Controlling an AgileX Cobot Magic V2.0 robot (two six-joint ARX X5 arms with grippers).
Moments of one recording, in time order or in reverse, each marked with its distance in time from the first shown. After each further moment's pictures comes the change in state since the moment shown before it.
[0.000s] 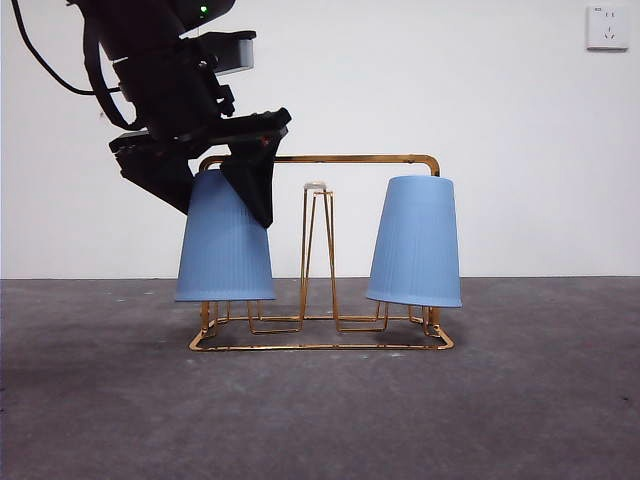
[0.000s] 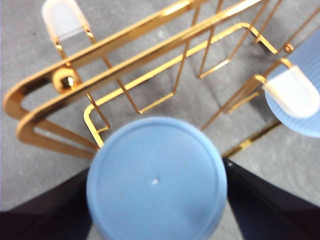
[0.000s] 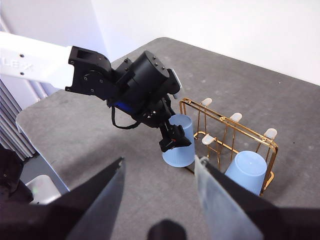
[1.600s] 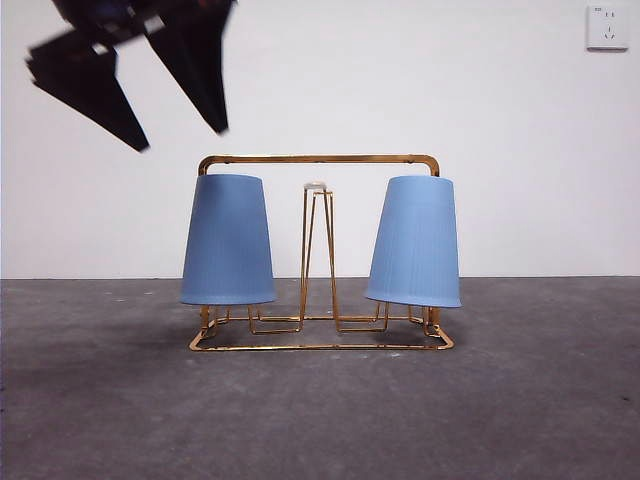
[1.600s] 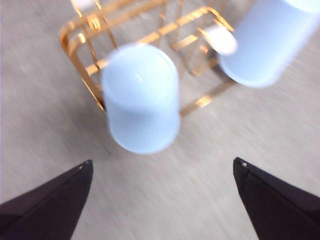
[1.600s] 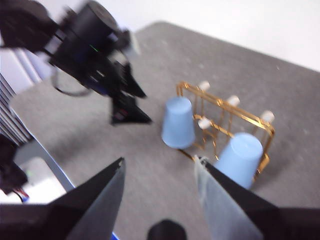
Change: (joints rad) left arm 0.000 -0.303 -0.001 -0.323 0.100 -0.013; right arm 0.000 0.002 0.000 -0.077 0.017 -0.006
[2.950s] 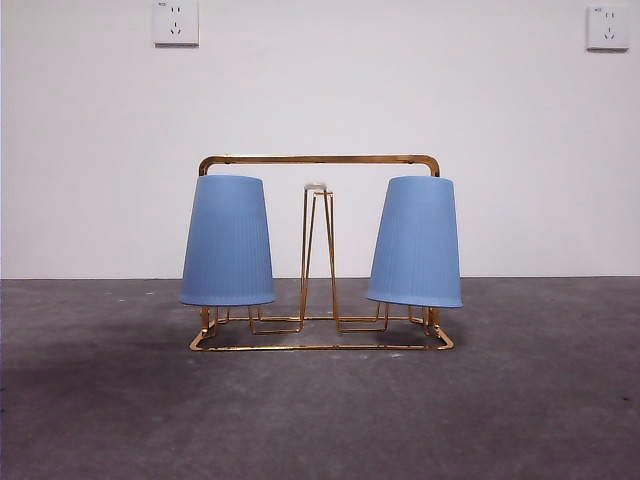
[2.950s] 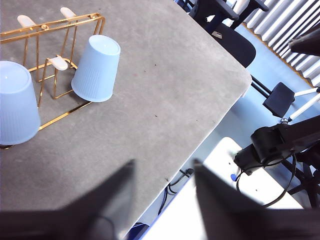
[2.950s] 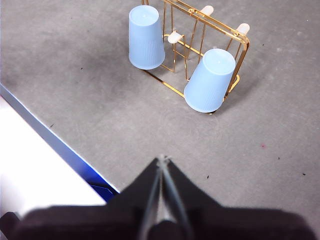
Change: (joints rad) left arm 0.000 -0.520 0.000 -0.181 0.423 -0.145; right arm 0.000 0.026 0.000 -0.270 0.084 0.018
